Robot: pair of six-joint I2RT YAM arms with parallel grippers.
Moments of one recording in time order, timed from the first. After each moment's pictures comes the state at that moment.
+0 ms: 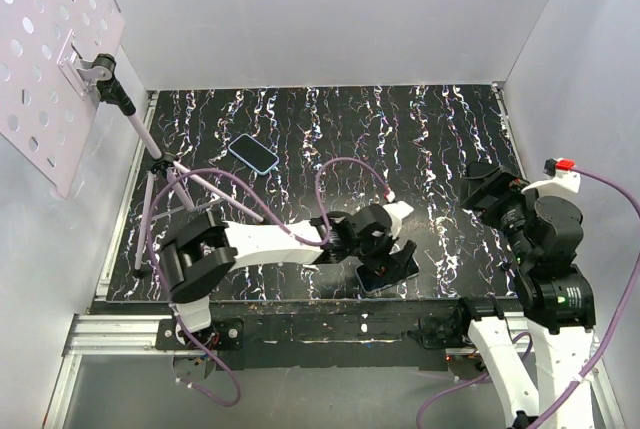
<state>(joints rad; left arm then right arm) -1.19 1.72 1.12 -0.06 0.09 -0.44 0.09 0.49 0.95 -0.75 0.05 0.53</state>
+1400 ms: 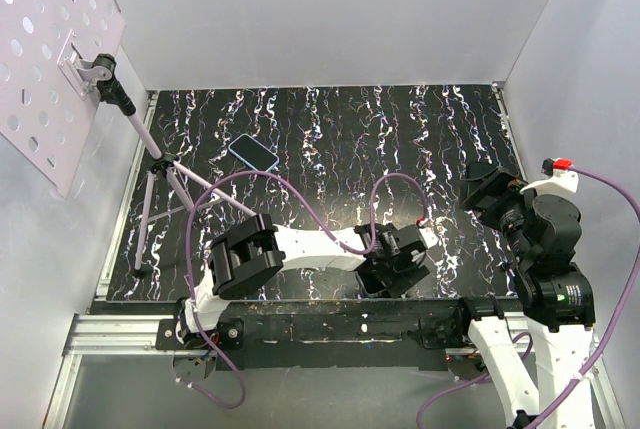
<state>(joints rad) -1.30 2.06 1.47 -0.46 -0.14 -0.22 0.09 0.48 0.96 -0.77 0.06 0.51</state>
